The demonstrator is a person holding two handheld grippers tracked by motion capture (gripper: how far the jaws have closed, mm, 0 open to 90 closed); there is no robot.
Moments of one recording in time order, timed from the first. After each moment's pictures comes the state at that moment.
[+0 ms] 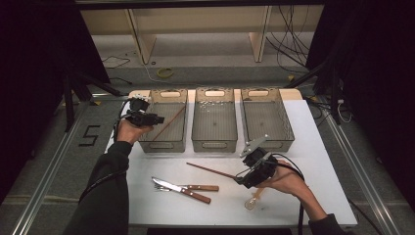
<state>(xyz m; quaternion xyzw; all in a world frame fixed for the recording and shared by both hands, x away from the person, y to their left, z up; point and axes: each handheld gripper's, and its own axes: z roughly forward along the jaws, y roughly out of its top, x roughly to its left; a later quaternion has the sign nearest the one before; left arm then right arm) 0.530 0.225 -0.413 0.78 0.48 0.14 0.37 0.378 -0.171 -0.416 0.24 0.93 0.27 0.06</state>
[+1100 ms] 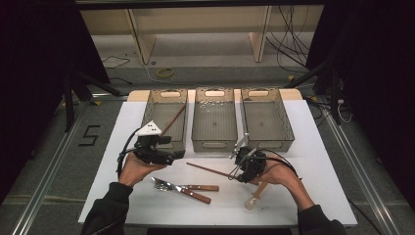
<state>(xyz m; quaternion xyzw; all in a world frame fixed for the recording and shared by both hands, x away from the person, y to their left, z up) 0.402 0.173 -0.408 0.81 0.34 0.09 0.47 0.408 -0.149 -0.443 0.23 0.96 0.14 0.03</state>
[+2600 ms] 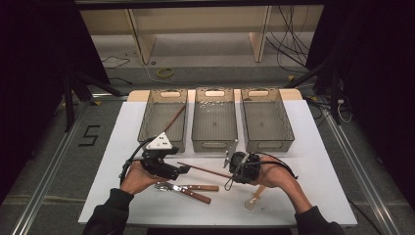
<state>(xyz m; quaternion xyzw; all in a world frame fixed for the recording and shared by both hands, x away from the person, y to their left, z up) 0.382 0.153 -0.416 0.85 0.28 0.09 0.43 0.386 -0.129 -0.425 0.12 0.98 0.12 0.05</state>
